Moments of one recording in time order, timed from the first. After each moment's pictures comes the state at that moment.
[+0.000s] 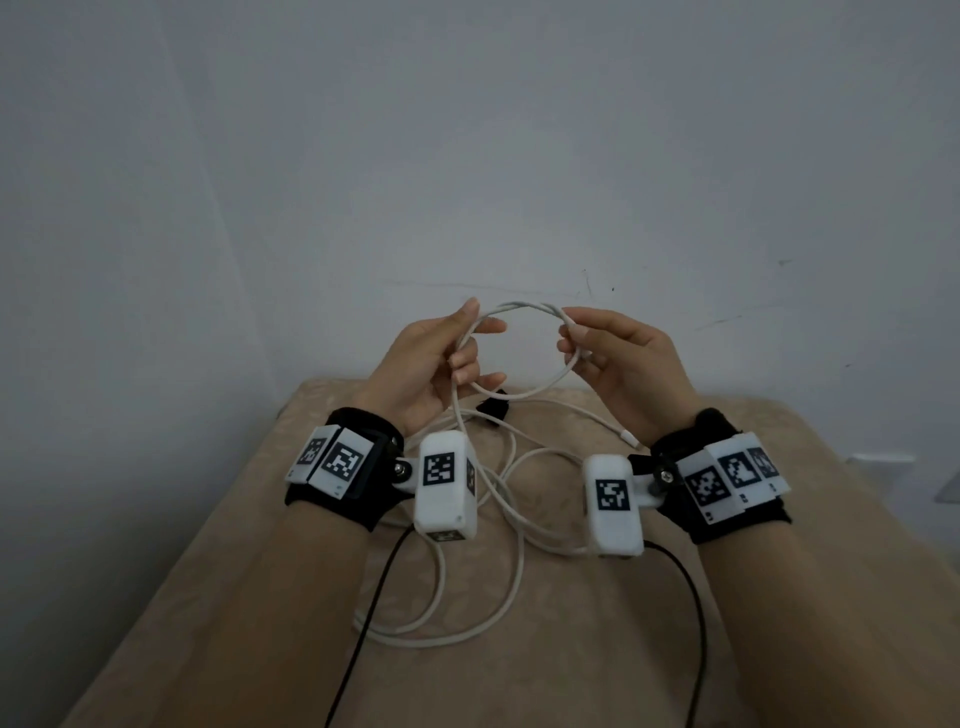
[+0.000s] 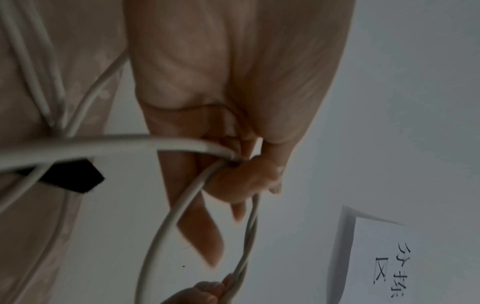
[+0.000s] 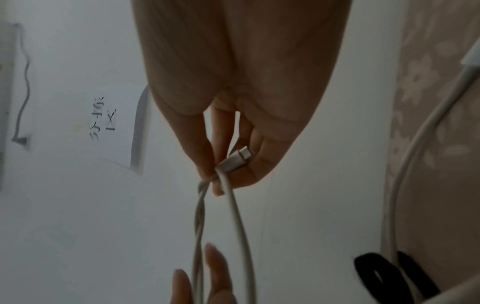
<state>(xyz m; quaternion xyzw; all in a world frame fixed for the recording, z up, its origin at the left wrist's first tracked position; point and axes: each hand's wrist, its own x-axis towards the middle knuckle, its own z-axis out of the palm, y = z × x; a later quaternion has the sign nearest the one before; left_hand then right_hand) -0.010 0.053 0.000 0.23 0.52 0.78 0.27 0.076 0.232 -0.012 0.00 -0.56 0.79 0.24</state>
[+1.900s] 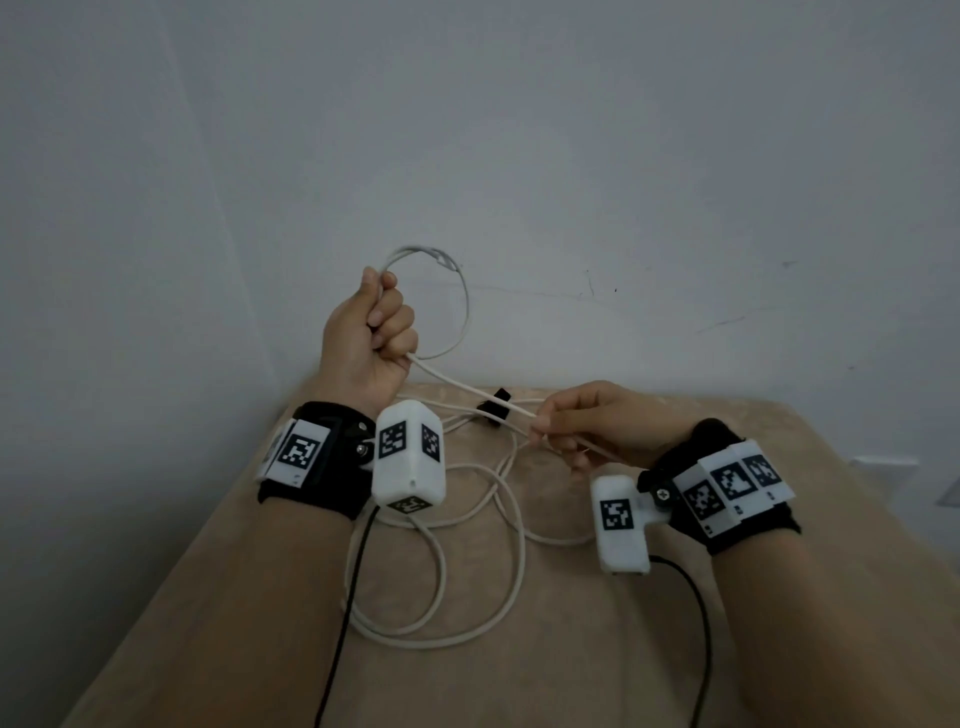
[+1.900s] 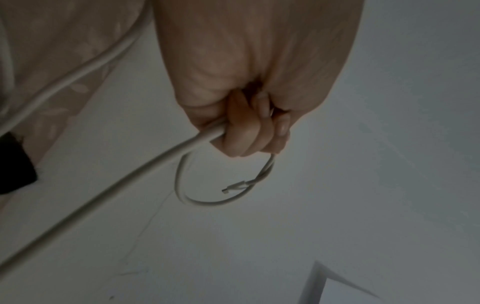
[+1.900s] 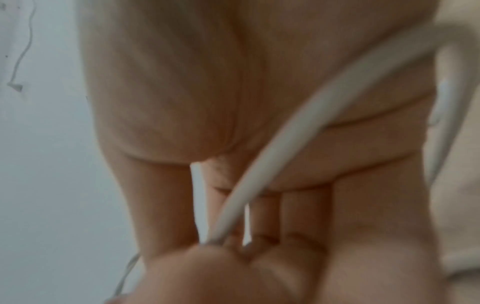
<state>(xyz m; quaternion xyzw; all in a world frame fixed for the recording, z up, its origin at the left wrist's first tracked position) -0.044 0.026 0.006 0.18 0.31 0.91 0.19 0.085 0.230 -0.023 0.00 -0.76 0.64 -0.13</state>
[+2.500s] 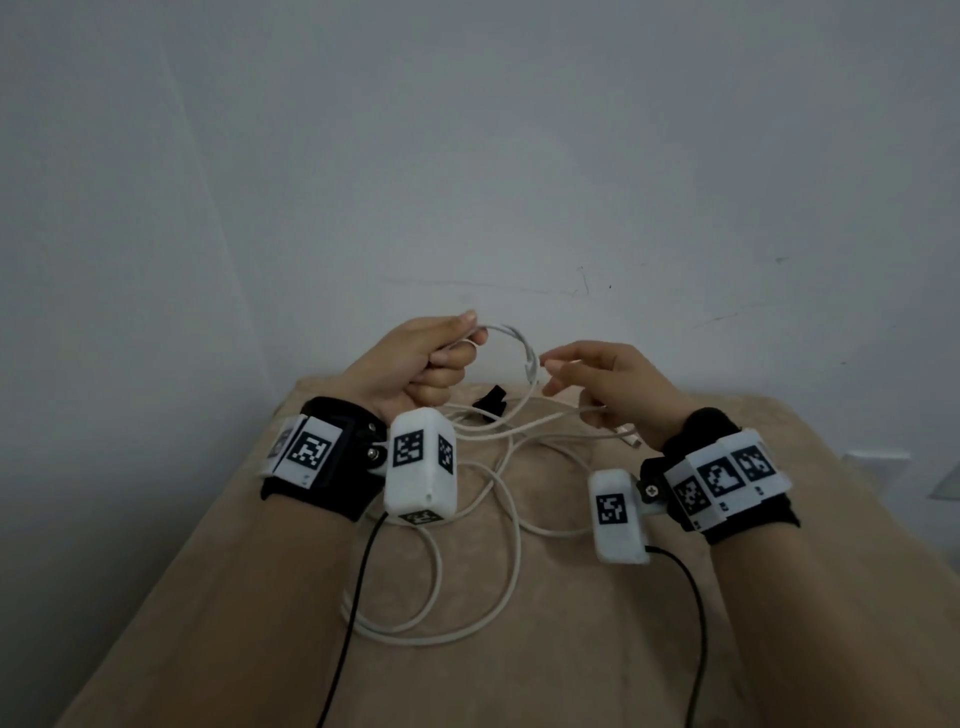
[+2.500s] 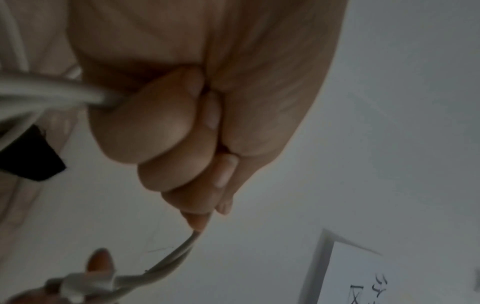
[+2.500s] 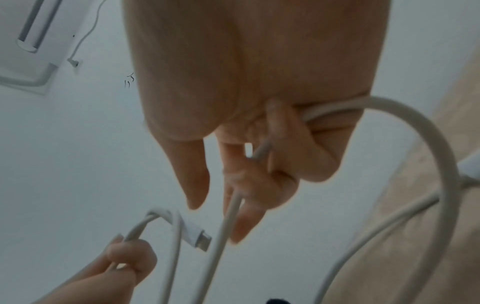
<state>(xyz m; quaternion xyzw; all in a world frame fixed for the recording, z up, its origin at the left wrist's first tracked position) -0.022 0.040 0.007 0.26 0.57 0.70 0.34 0.080 0.238 -0.015 -0.10 -0.80 0.59 0.10</state>
